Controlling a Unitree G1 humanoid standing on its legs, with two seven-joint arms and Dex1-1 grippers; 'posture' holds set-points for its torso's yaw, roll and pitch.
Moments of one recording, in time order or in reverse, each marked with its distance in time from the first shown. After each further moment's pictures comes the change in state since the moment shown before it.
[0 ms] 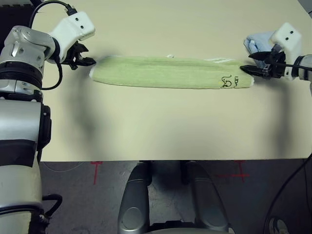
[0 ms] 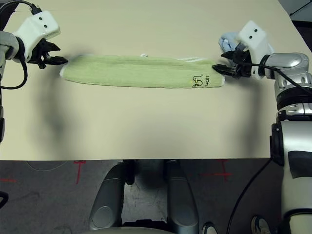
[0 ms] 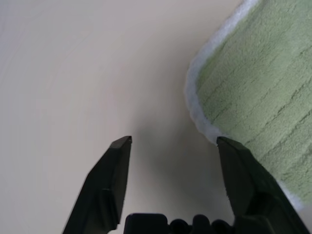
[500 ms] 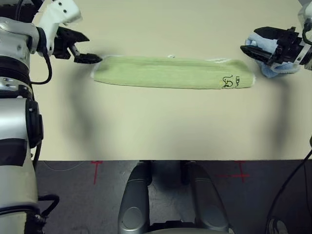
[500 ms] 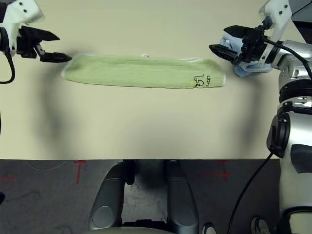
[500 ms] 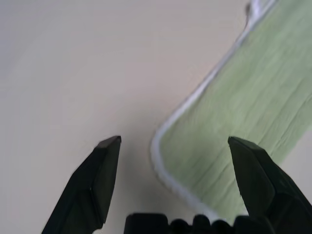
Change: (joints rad) left arm 0.006 0.007 0.265 -0.129 -0.257 0.081 -0.298; right arm -0.057 0.072 -0.180 0.008 0.194 0.035 0.182
